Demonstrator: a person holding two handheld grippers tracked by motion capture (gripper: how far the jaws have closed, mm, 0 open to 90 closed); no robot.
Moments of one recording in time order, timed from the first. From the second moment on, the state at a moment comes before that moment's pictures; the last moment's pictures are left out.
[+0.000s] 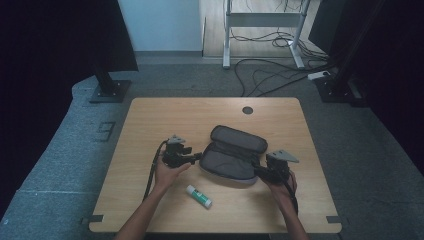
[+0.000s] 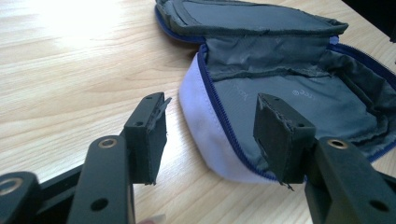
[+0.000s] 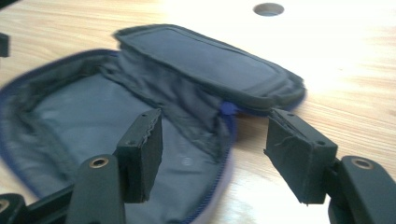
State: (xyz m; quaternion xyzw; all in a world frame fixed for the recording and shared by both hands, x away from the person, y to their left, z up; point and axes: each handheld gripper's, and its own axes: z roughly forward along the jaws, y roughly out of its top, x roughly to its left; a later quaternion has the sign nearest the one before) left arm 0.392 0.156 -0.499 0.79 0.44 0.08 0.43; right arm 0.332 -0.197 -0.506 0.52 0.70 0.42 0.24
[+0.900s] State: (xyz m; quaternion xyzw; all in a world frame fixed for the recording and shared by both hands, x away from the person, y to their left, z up) left arm 0.363 0.222 -0.507 0.77 0.46 0.10 0.42; right arm 0.300 -0.116 -0.499 0.40 0.76 0.47 0.17
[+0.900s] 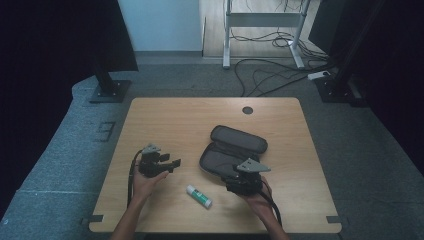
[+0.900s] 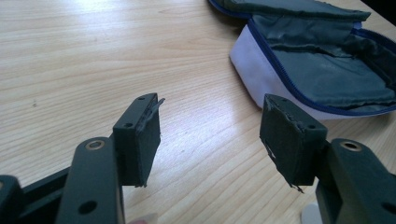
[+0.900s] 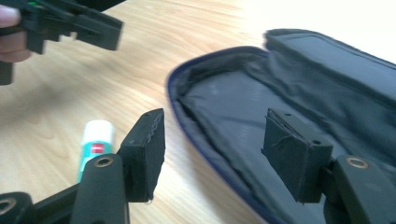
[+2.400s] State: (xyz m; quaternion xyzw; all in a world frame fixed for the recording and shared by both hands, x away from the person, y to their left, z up) left arm 0.353 0.243 -0.525 0.78 0.48 0.08 0.40; right arm 0.274 -0.027 -0.537 0.33 0.83 0.43 0.10
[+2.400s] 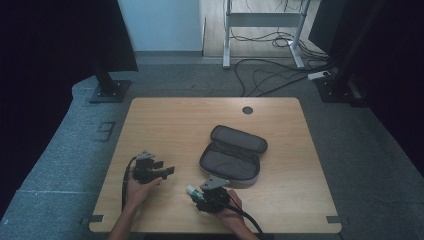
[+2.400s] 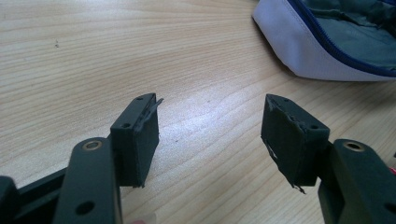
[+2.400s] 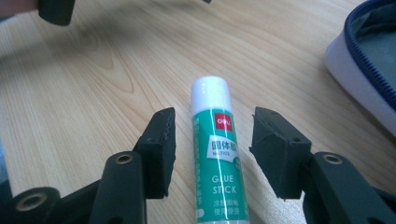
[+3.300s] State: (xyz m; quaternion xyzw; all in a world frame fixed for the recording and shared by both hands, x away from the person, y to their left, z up) left arm 0.352 0.249 -0.525 0.77 0.49 0.09 0.41; right arm 0.277 -0.029 -0.545 0.33 0.85 0.39 0.10
